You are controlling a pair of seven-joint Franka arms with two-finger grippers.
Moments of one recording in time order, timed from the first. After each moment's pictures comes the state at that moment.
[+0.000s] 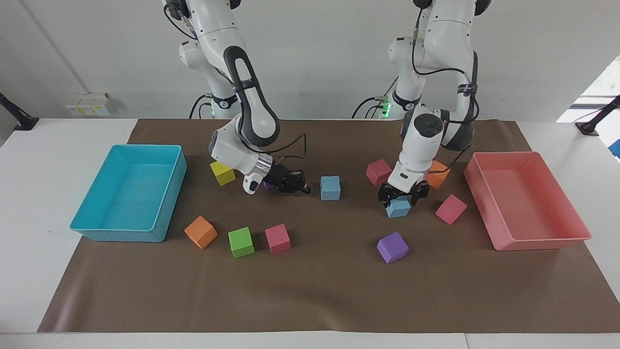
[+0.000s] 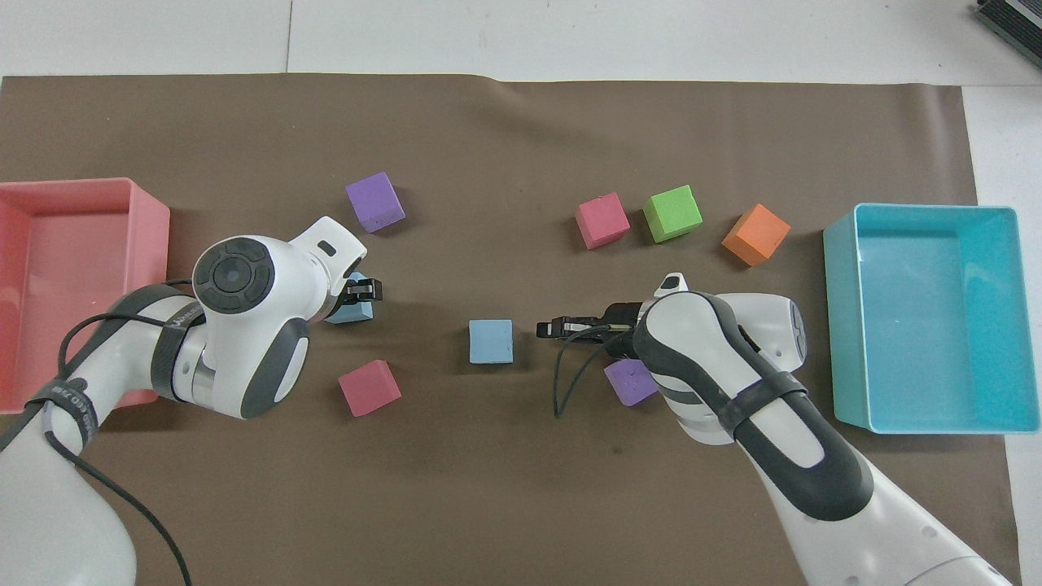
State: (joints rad) left arm -0.26 0.22 -0.08 -2.13 0.09 2.44 -0.42; right arm 0.33 0.30 0.07 -2.15 1.36 2.40 -0.64
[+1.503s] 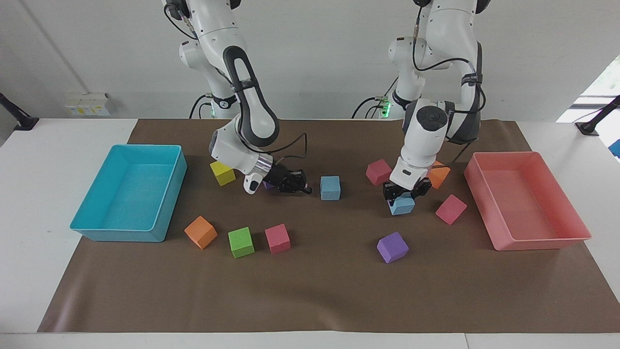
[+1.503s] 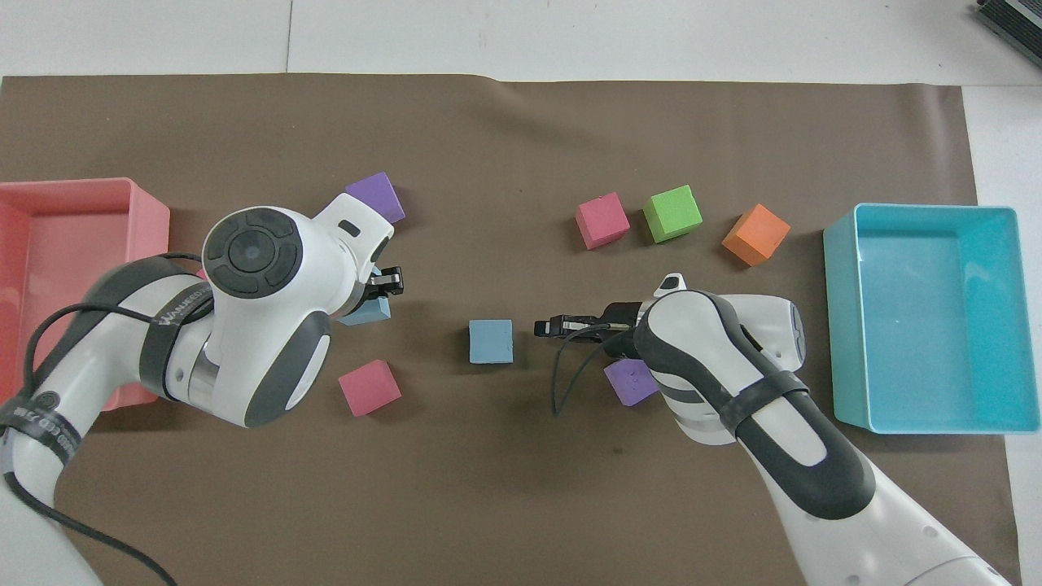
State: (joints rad) left arm -0.36 0.13 -0.11 -1.98 0.09 2.17 -0.62; right arm 0.33 0.30 0.07 -2.15 1.39 2.40 -0.64
